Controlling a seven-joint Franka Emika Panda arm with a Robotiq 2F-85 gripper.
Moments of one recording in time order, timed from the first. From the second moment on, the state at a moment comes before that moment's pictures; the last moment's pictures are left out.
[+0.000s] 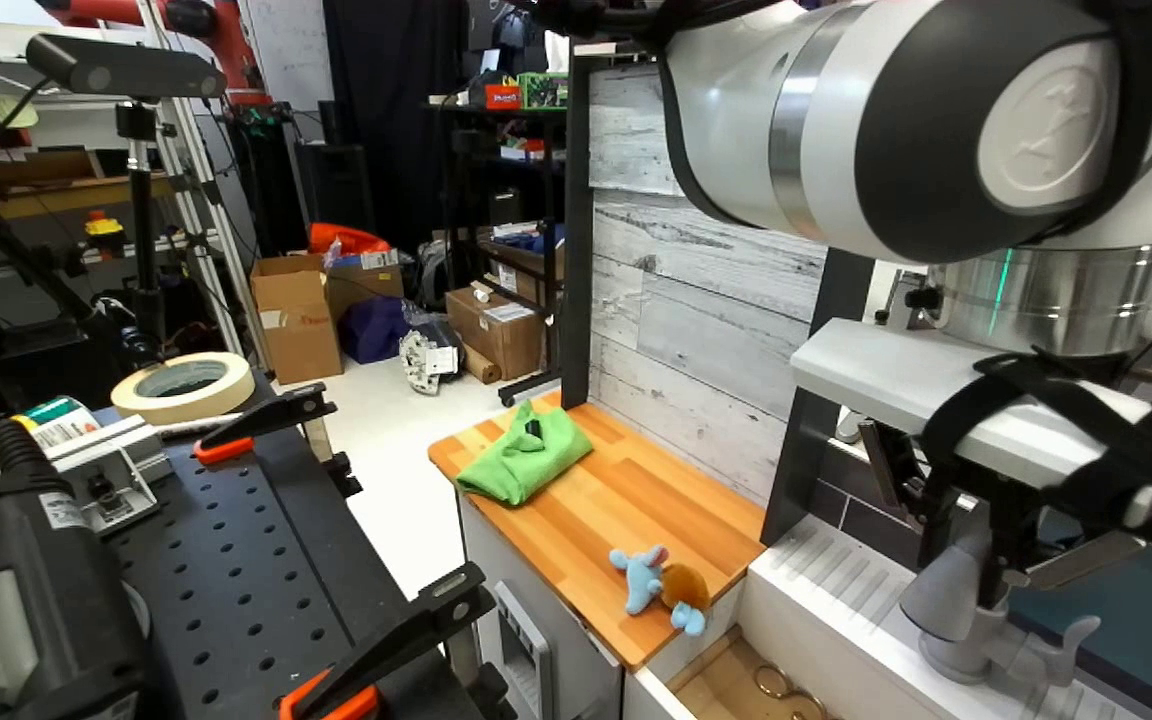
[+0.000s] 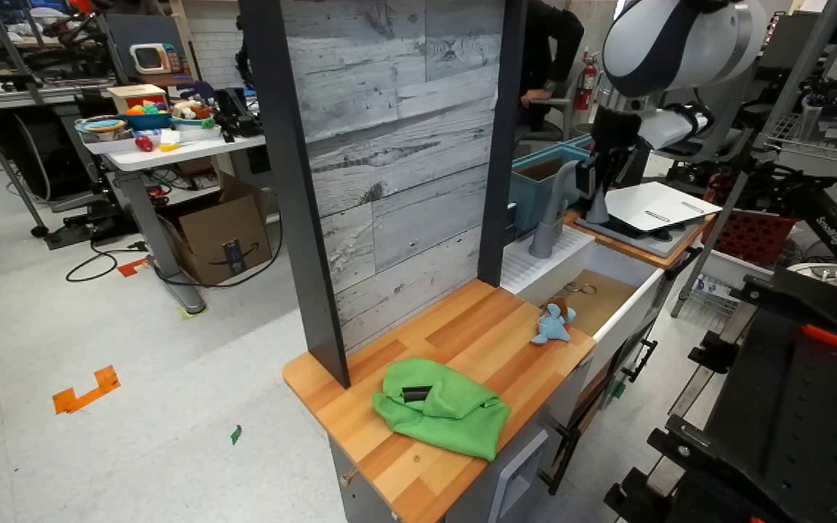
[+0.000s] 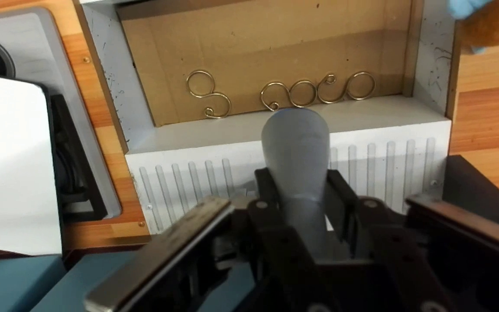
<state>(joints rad) -0.30 0.82 -0.11 -1.76 0.02 2.70 -0.29</state>
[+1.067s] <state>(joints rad) -0.14 0.78 -0.21 -1.94 -0.21 2.47 -0.16</state>
